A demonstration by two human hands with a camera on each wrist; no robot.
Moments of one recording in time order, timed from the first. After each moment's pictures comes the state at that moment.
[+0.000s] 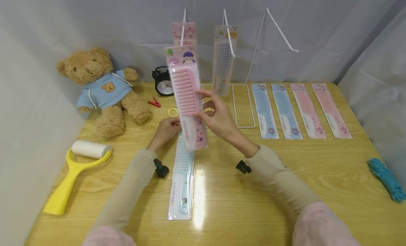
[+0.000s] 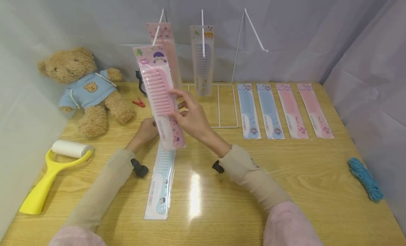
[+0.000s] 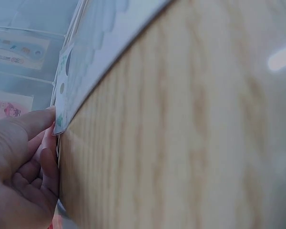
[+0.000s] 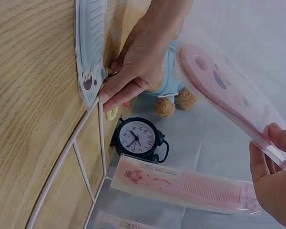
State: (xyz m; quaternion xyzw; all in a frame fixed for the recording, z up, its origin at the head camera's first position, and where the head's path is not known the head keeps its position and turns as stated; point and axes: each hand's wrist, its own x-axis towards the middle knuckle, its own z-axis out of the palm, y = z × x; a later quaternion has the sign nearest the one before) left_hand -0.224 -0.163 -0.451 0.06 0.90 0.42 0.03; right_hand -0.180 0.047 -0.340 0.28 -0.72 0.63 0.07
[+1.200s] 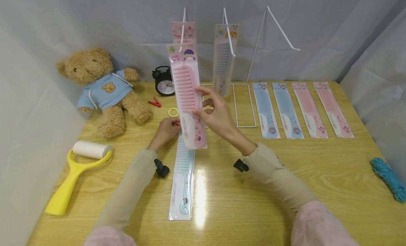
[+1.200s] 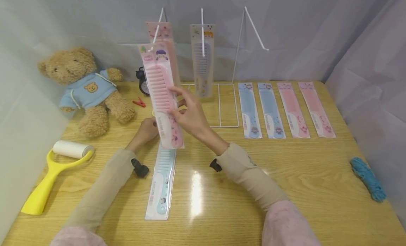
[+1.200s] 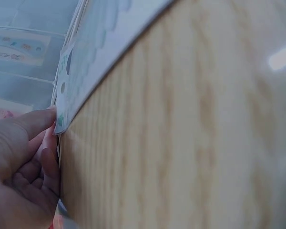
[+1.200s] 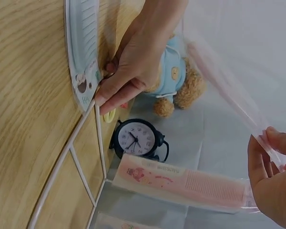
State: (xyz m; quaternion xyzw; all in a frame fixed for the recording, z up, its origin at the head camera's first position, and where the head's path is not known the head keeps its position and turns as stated) left_hand -0.222 -0.161 -0.445 0.04 0.91 0.42 0.05; right_hand -0.186 0.041 -0.337 0.24 -0.72 0.65 0.05
